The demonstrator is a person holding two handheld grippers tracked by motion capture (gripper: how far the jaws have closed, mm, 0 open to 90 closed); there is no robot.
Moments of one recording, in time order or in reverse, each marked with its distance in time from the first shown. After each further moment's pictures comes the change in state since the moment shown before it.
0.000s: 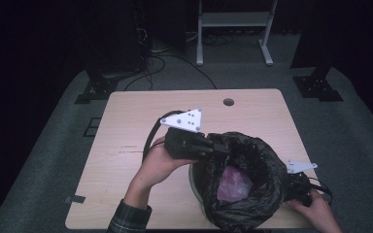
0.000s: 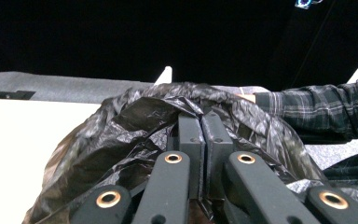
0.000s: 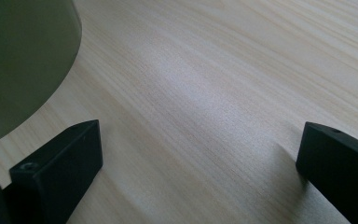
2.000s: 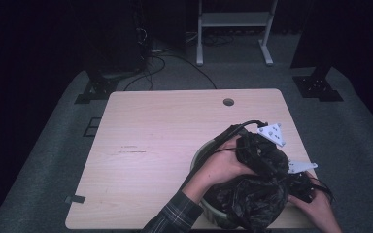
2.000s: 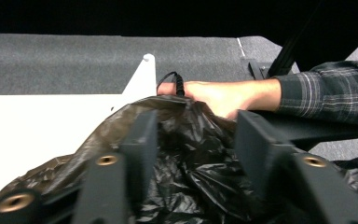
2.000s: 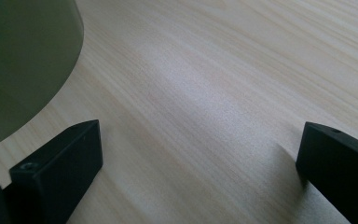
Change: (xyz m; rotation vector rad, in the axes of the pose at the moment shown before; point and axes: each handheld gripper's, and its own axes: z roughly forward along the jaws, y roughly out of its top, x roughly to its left) left arm 0.005 0.034 0.146 0.243 -0.048 0.025; right arm -0.001 0.000 0.000 0.001 0.007 -0.005
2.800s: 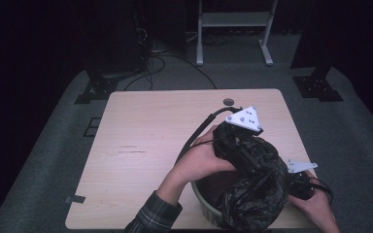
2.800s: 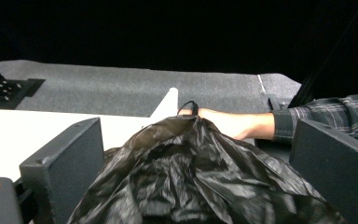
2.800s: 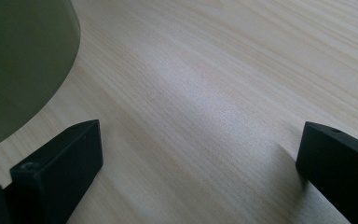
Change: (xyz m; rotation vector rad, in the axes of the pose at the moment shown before) left arm -0.016 0.000 -0.072 -0.146 0.127 -0.021; right arm 0.000 0.000 0.000 0.000 -0.008 0.009
